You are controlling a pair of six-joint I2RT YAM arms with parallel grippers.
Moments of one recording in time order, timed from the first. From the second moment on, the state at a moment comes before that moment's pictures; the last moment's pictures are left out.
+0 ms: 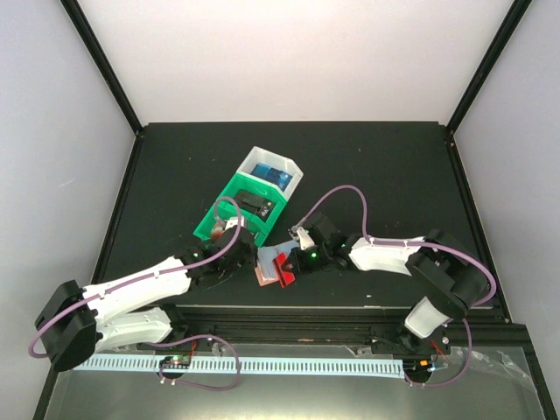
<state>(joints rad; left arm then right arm) -0.87 1.09 0.58 -0.40 -0.26 -0.86 0.84 1.59 0.70 0.00 -0.50 0.69</state>
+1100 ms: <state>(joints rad) -0.64 1.21 0.50 -0.25 -0.05 -0.72 0.84 1.42 0.75 -0.23 -0.21 0.65</state>
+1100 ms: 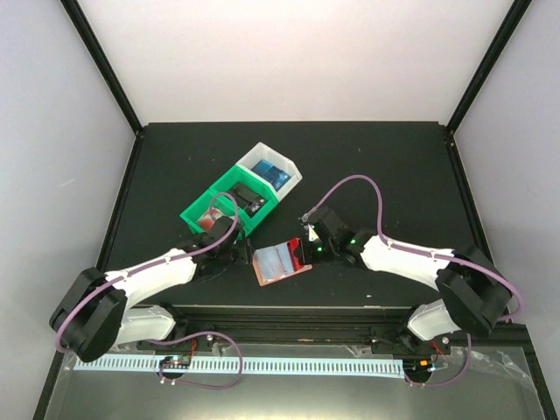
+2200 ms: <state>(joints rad) -0.70 1.25 0.44 -0.16 0.06 -0.85 0.78 1.70 0.76 0.06 -0.52 0.73</state>
